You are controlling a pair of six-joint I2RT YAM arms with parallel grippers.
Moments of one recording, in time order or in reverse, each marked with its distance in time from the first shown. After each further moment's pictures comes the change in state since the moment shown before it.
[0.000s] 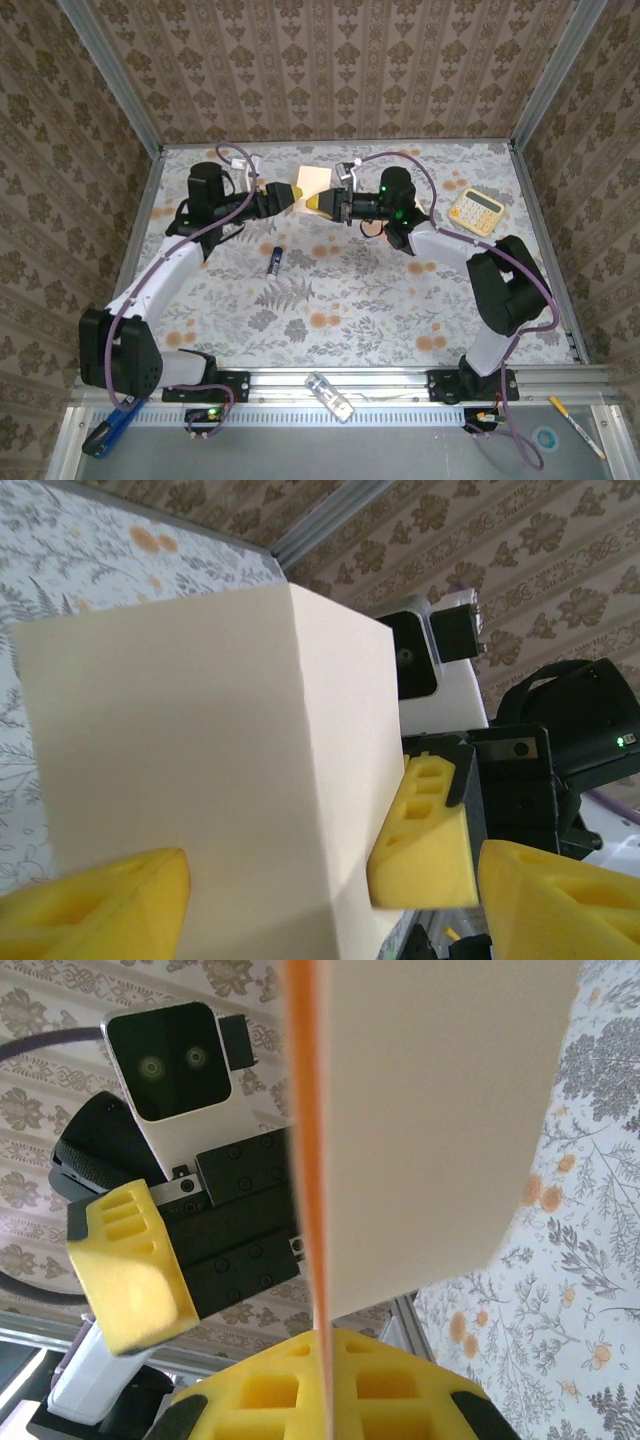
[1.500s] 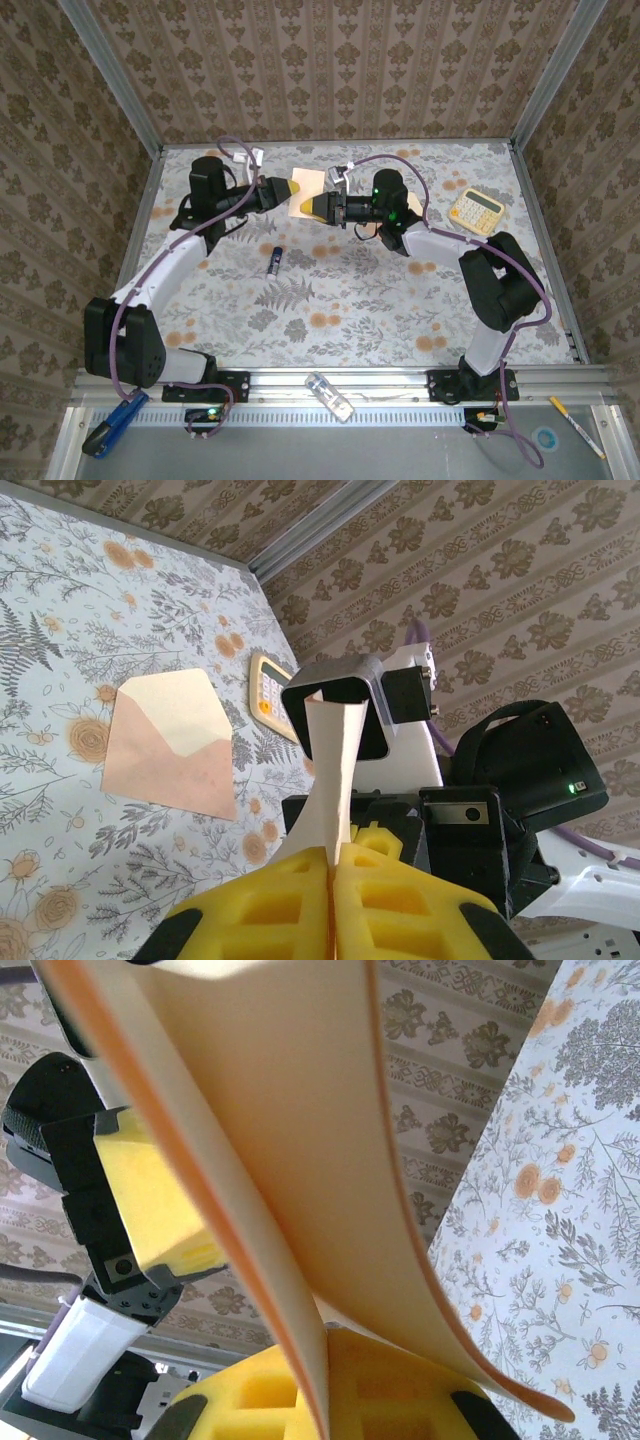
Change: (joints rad) left arm 0.016 0.043 0.027 0.097 0.030 -0.085; right arm 0.016 0.036 0.012 0.003 0.000 -0.028
